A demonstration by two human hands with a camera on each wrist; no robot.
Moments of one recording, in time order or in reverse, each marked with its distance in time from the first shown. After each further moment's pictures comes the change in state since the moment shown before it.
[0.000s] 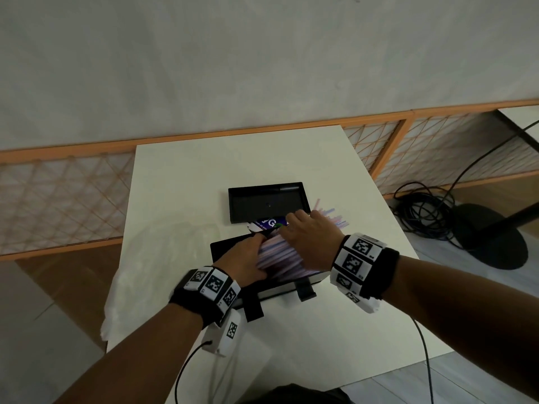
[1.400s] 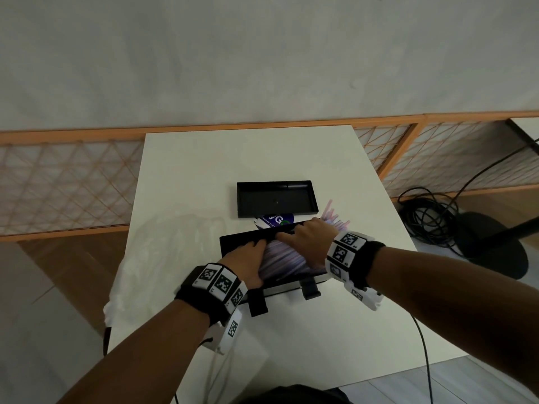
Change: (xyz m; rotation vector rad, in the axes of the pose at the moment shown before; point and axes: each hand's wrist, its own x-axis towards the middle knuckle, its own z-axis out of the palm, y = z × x) left_hand 0.000 -0.025 0.014 0.189 -0.114 -0.048; right_hand 0.029 -0.005 0.014 -0.065 -0.102 -0.126
